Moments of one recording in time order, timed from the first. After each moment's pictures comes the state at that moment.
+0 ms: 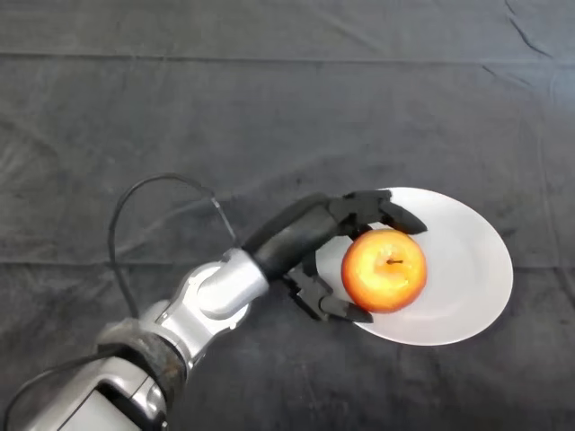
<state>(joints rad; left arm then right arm) -0.84 0.11 -0.67 1.12 0.12 -0.71 -0.07 -0.60 -0.51 -0.87 1.20 0.84 0.35 0.54</state>
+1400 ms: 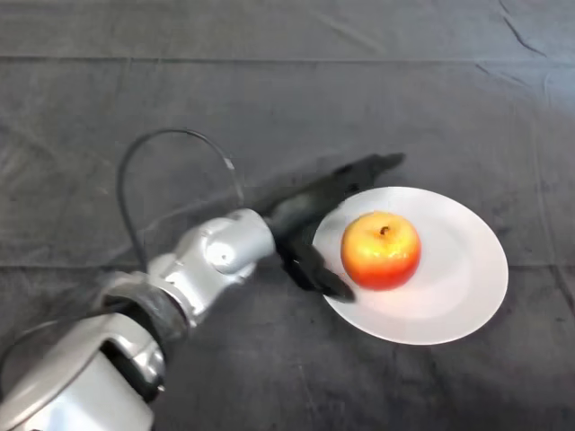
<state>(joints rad) -0.90 0.33 -0.59 1.11 -0.01 -0.58 -0.13 -0.60 -0.51 -0.87 1.20 0.84 0.35 0.54</state>
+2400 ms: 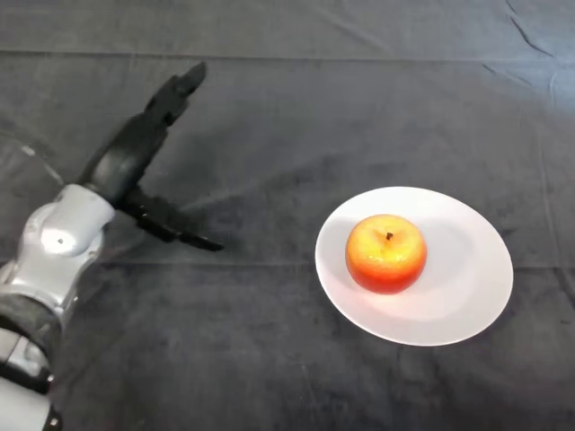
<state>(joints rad) -0.71 0.48 -0.31 1.15 -0.11 -0.66 -0.12 -0.60 -0.51 -0.87 1.20 0.84 0.35 0.54</state>
